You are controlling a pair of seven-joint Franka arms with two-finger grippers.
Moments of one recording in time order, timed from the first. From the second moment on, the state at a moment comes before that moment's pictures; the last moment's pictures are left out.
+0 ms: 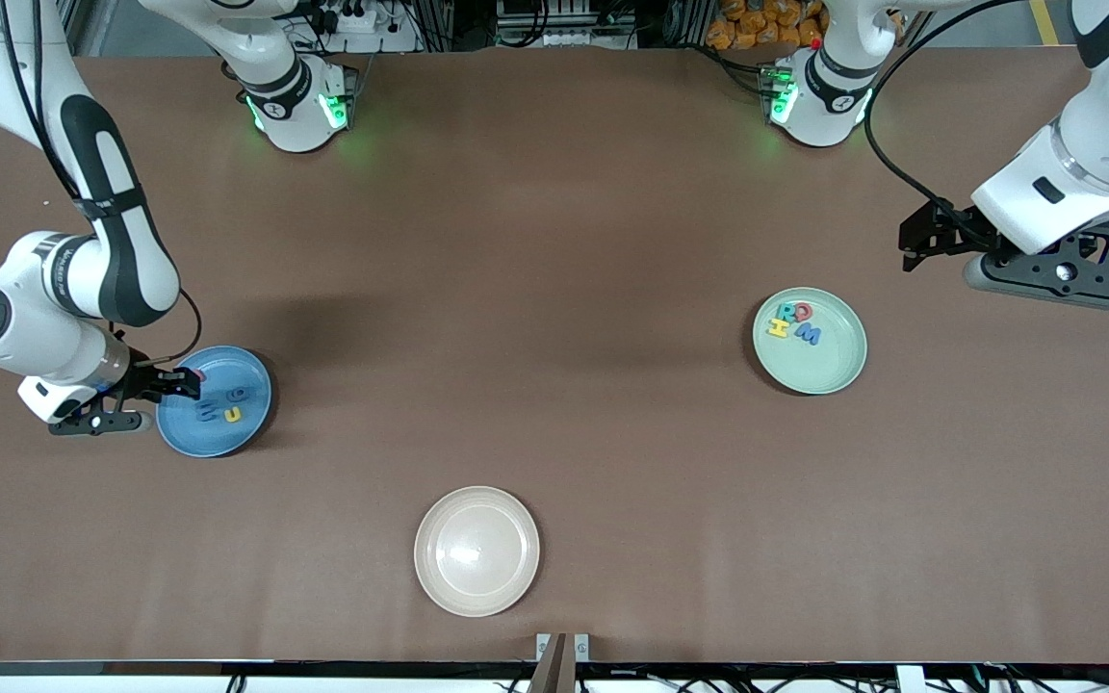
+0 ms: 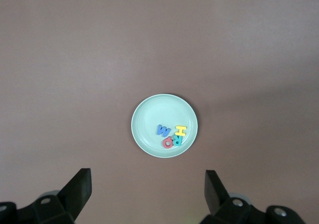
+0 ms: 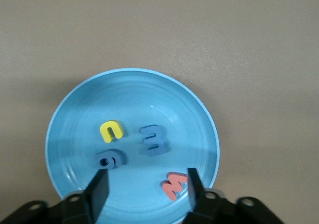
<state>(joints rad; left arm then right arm) -0.10 0.10 -0.12 -1.46 0.04 1.53 0.00 -0.02 0.38 -0.14 -2.00 0.06 2.37 -0.26</state>
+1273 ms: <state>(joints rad) -0.10 0.08 -0.12 -1.46 0.04 1.53 -0.12 -0.02 -0.03 -0.12 -1.82 0.05 1.80 -0.25</state>
